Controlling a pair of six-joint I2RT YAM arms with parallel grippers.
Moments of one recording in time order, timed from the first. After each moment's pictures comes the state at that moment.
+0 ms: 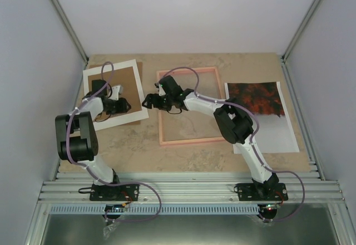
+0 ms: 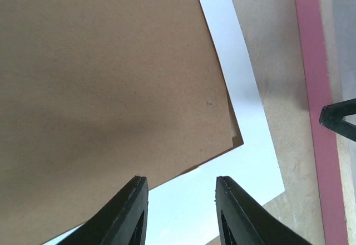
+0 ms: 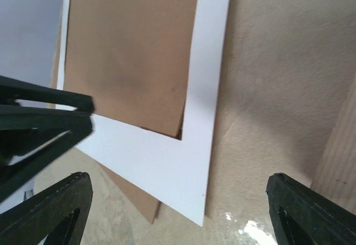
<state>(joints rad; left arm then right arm) 0.15 1.70 0.99 -0.42 0.46 0.03 0.79 2.37 1.81 -0.17 -0.41 0.74</state>
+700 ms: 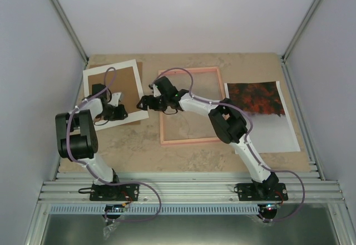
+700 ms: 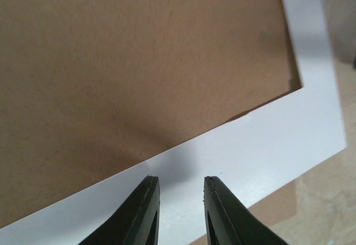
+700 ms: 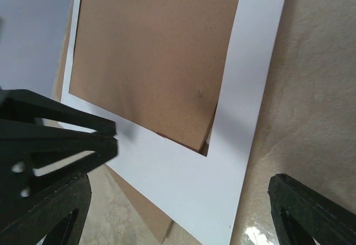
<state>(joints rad) 0.18 1.70 0.97 -0.51 0.39 0.14 0.82 2.45 1.92 -0.20 -0.44 0.70</state>
